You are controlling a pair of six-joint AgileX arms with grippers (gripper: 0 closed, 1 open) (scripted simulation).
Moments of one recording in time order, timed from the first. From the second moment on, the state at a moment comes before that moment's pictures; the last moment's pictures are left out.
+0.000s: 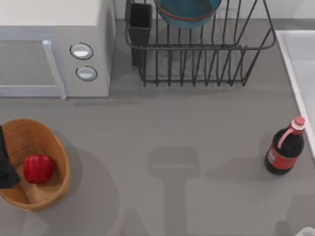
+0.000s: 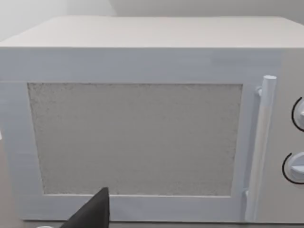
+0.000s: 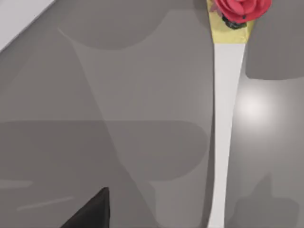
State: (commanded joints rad) left arm 0.00 0.00 0.00 0.00 0.00 0.00; right arm -0.45 1.40 0.82 -0.98 0.00 0.24
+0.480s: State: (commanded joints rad) left arm 0.00 0.00 0.00 0.00 0.00 0.00; right arm -0.45 1.58 0.62 -0.60 0.00 0.24
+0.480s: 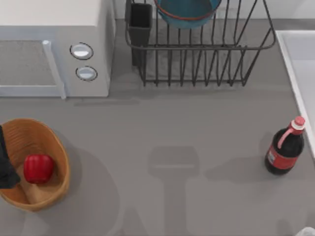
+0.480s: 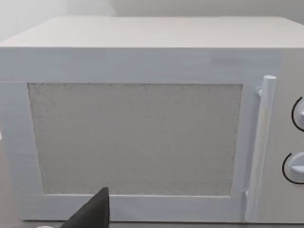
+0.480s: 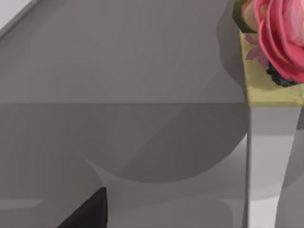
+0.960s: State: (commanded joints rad) left arm 0.00 0.00 0.00 0.00 0.00 0.00; right arm -0.45 1.59 0.61 -0.58 0.00 0.24
